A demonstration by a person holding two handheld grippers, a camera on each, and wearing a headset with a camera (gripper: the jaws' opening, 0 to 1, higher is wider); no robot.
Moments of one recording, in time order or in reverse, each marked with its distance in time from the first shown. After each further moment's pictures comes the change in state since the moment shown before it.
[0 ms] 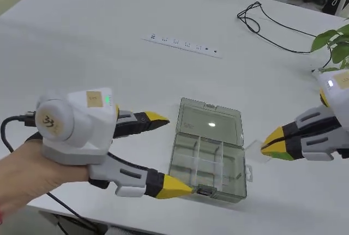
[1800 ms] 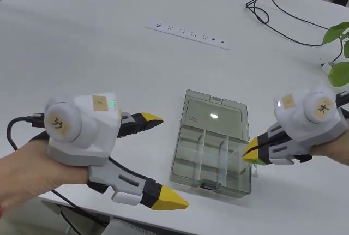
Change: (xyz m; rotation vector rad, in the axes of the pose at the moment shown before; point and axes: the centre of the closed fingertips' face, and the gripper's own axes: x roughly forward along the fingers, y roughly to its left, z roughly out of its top) left arm 0.004 0.001 -0.028 -0.062 0.042 -0.015; right arm 0.070 -0.020 -0.043 0.013 0.120 0.038
